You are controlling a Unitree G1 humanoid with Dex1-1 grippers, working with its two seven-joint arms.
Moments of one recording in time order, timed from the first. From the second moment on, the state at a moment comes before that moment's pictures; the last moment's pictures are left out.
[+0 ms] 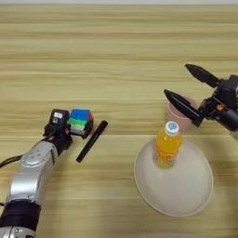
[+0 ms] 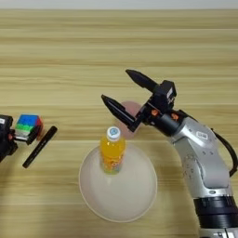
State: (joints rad) left arm -0.10 0.25 0.06 0.29 -0.18 0.17 -0.34; right arm -0.15 -0.34 -0.02 -0.13 0.54 0.01 0.85
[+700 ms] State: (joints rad) left arm -0.13 0.25 0.05 0.38 -0.15 0.14 -0.37; right arm -0.15 -0.34 -0.02 -0.13 0.54 0.01 0.85
